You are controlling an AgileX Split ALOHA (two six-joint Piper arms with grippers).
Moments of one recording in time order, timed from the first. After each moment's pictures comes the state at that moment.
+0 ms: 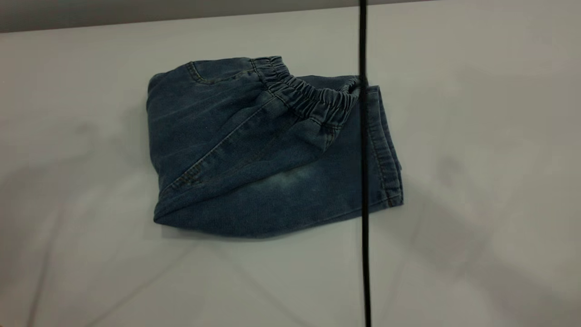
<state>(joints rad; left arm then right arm) -0.10 1.59 -1.81 -0.69 1.23 0.73 0.72 1.96 -2.36 -0.04 1.23 0.06</state>
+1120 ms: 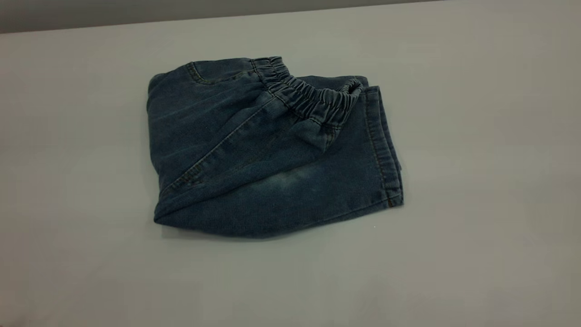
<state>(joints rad) -0.10 0.57 -1.06 -0.33 1.22 0.23 0.72 0.58 -0.98 -0.17 1.22 0.18</state>
